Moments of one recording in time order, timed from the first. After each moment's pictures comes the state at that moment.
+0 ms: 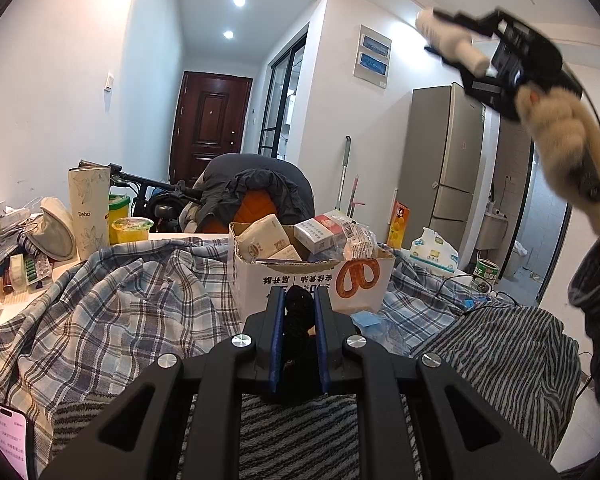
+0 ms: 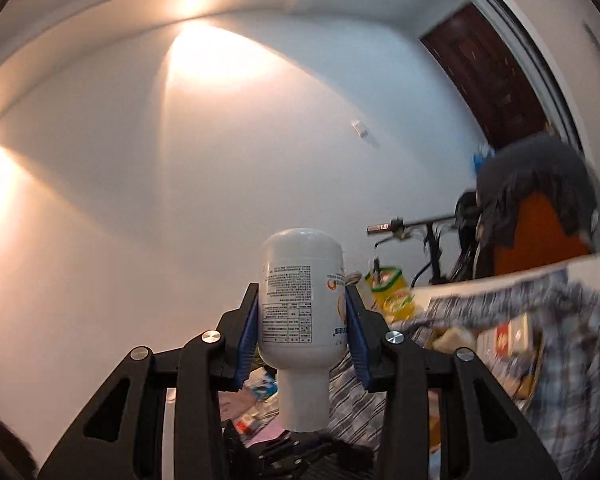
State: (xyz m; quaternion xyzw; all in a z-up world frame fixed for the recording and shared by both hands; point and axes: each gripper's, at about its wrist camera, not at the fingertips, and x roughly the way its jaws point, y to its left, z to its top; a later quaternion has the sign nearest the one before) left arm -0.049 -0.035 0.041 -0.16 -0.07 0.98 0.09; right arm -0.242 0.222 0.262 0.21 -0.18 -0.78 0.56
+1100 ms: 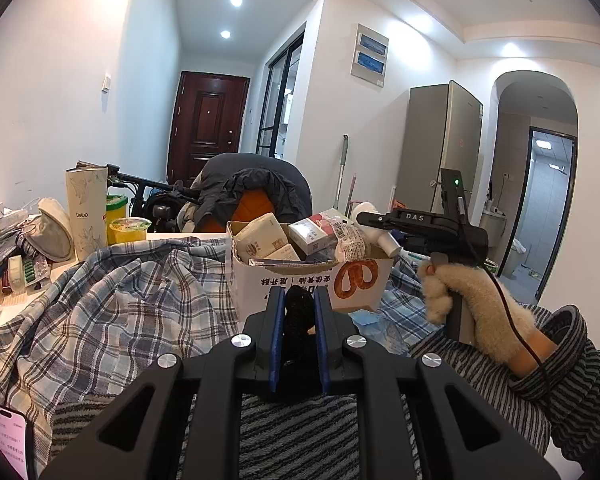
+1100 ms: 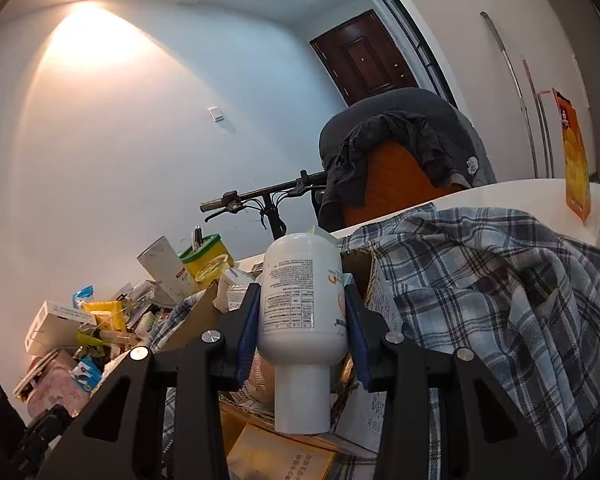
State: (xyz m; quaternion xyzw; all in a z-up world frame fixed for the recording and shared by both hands) left arm -0.049 -0.035 0.043 -0.16 -0.06 0.98 0.10; right arm -0.350 0.225 0.035 0.26 -0.16 -0.88 0.36
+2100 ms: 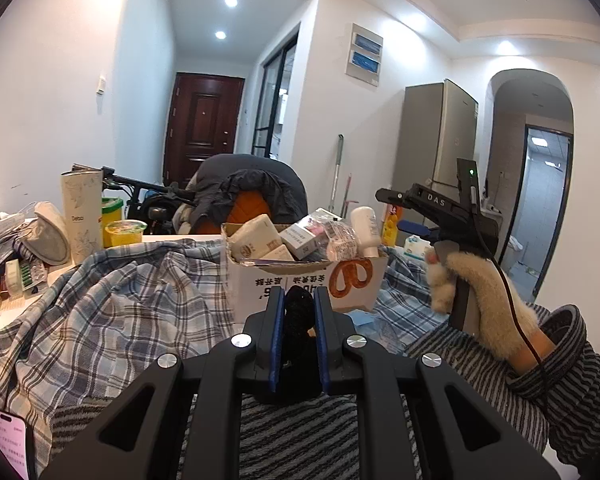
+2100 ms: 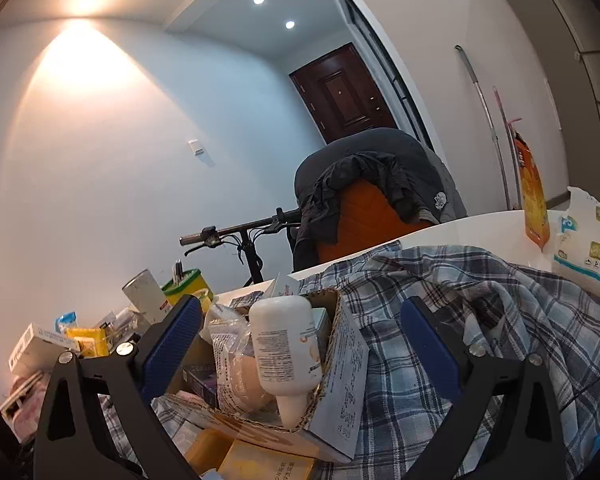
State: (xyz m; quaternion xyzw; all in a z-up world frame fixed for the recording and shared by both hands) left arm -0.051 -0.034 0.044 -0.16 -0.06 0.98 0.11; right arm -0.330 0.254 0.059 0.21 -0.18 -0.91 0.31
